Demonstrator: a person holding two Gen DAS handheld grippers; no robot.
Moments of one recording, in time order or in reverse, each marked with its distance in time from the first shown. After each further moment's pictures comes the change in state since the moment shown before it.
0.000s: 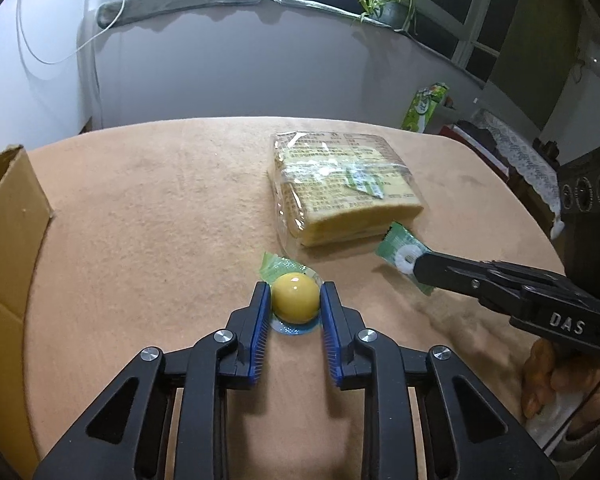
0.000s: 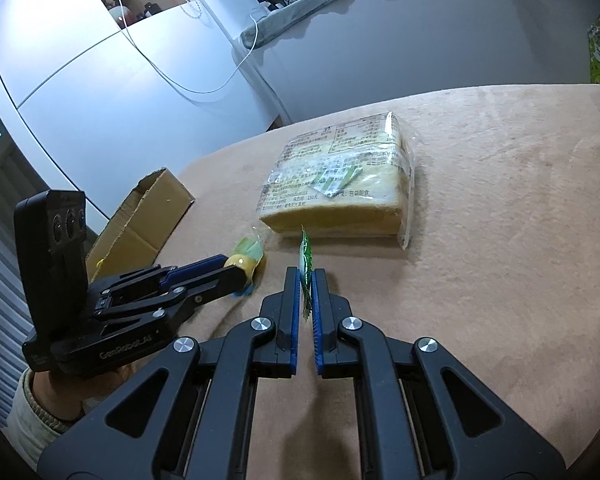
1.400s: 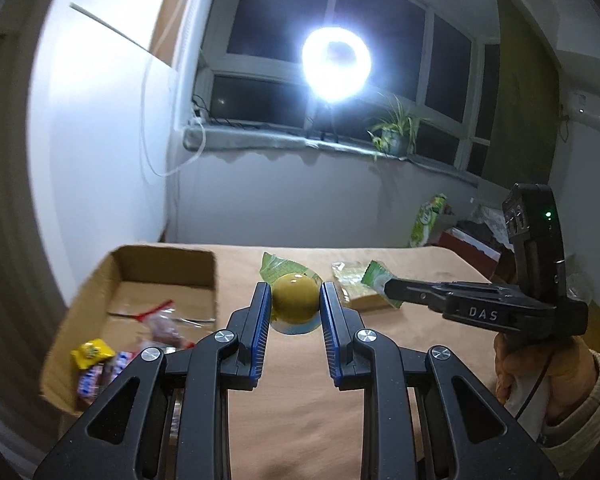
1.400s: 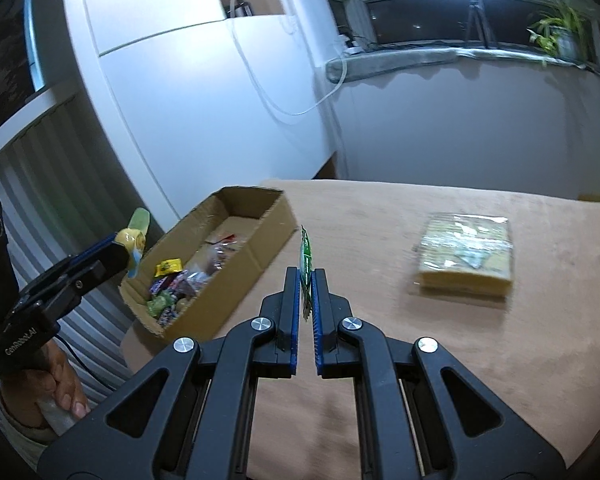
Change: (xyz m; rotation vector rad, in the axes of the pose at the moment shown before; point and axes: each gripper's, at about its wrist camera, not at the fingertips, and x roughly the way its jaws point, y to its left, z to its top) left arm -0.212 0.045 -0.048 -0.012 -0.451 0.110; right arm -0.029 0.175 0.007 -0.258 -0.078 -0.001
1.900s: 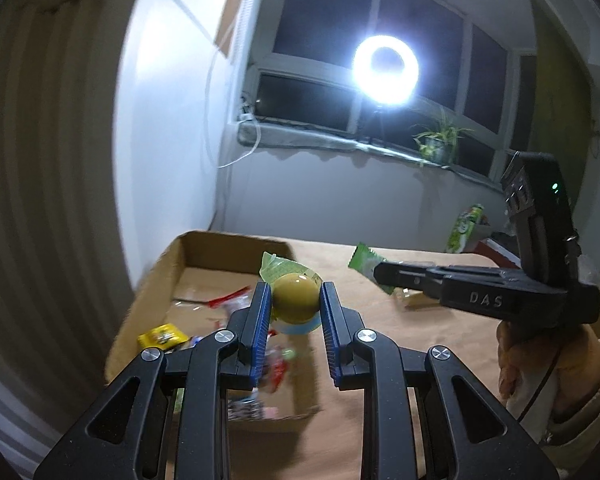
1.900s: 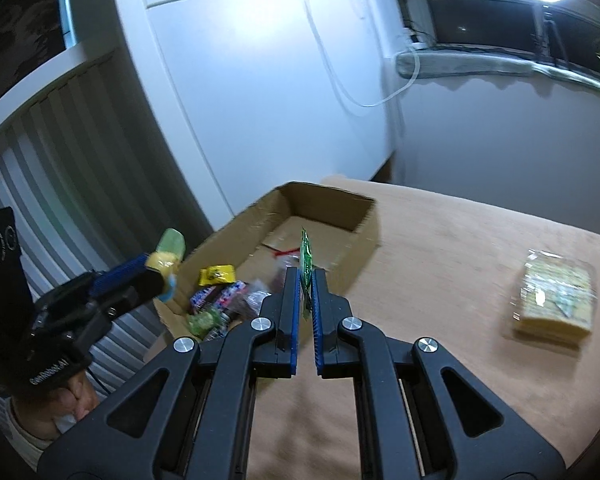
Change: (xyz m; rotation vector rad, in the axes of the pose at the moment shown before) left arm -0.012 0.062 -0.014 -0.071 -0.001 0.115; right arm 0.064 0.076 0.020 -0.111 0.040 0.120
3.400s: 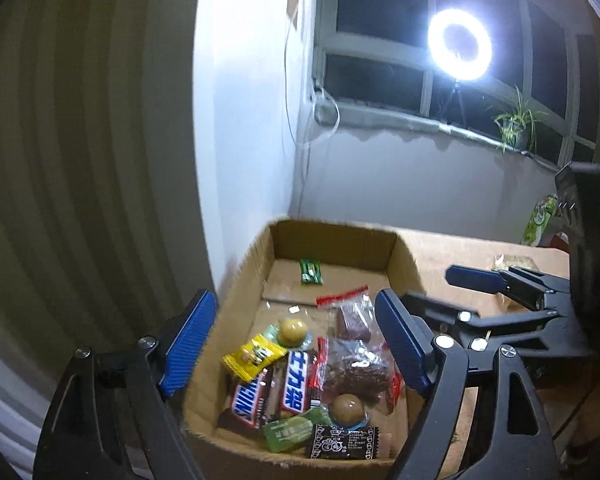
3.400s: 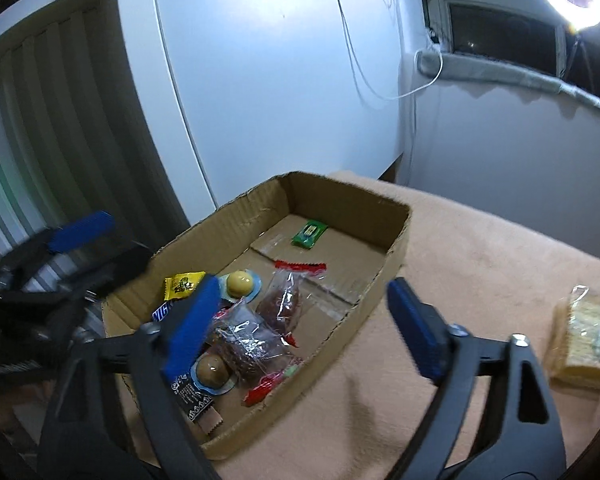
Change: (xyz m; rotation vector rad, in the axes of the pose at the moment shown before) left arm 0.022 0.042 -0.001 0.008 0.035 0.270; right arm 0.076 0.011 0.009 -0.090 0.007 -0.095
